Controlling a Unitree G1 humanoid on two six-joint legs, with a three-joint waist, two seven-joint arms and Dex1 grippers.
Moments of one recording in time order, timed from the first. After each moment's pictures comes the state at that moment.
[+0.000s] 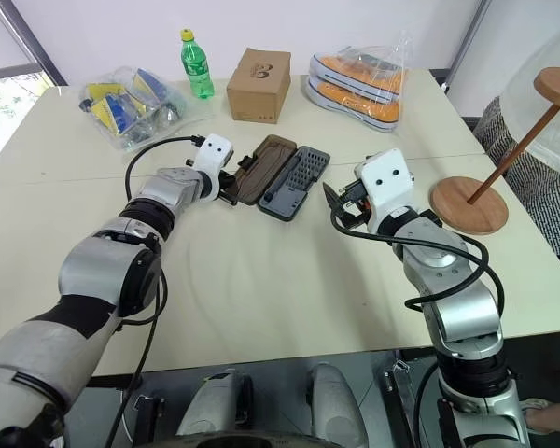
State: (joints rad) left arm -1.24 0.23 -0.02 1.31 0.14 0.28 -0.42; right arm -0.35 -0.49 -0.01 -0.60 0.17 0.80 0.28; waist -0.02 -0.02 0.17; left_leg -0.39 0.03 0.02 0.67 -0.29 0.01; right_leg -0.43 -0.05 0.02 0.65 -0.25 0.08
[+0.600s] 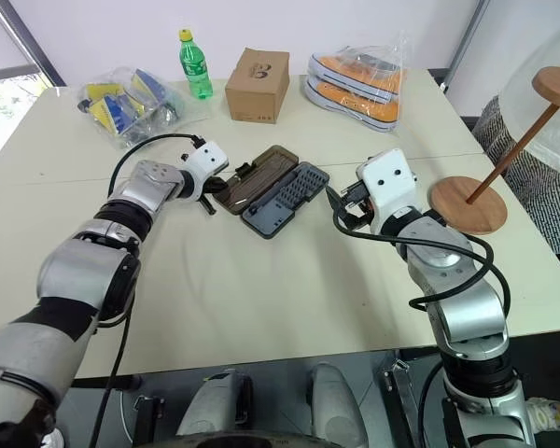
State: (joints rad) left arm -1.21 0.37 -0.22 1.29 0.29 0.03 -0.75; right arm -0.35 -0.51 -0.03 -0.61 0.17 0.83 0.30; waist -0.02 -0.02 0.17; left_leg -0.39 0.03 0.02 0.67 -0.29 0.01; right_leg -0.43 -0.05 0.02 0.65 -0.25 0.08
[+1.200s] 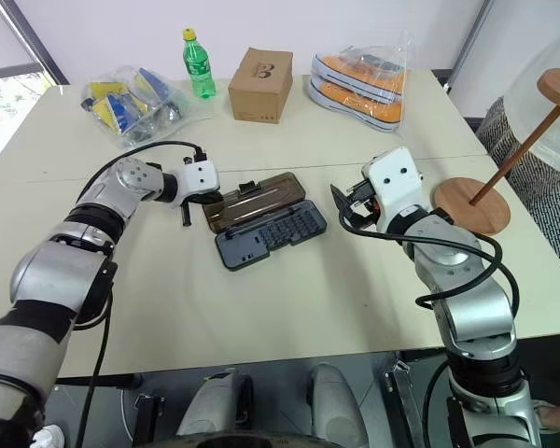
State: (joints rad) left arm -1.18 0.47 -0.30 1.32 0.37 -0.40 -0.99; right arm -0.36 -0.54 -0.04 -0.61 0.17 0.85 0.33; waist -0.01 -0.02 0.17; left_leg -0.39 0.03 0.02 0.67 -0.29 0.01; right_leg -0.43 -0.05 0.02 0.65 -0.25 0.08
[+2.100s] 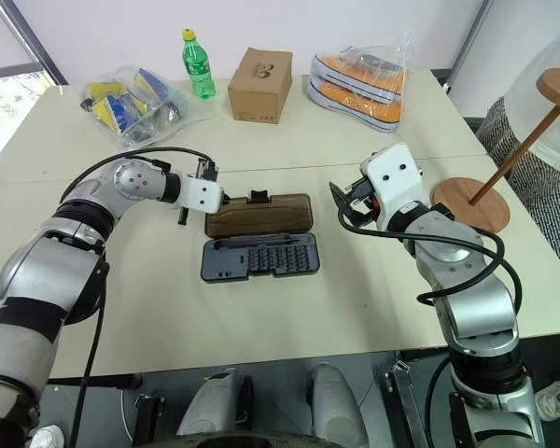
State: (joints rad) left arm -1.20 0.52 -0.42 1.34 0.51 -0.83 -0.87; right arm -0.38 -0.55 -0.04 -0.61 0.17 0.85 0.34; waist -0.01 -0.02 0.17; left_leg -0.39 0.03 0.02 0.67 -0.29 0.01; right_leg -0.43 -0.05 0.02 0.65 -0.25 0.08
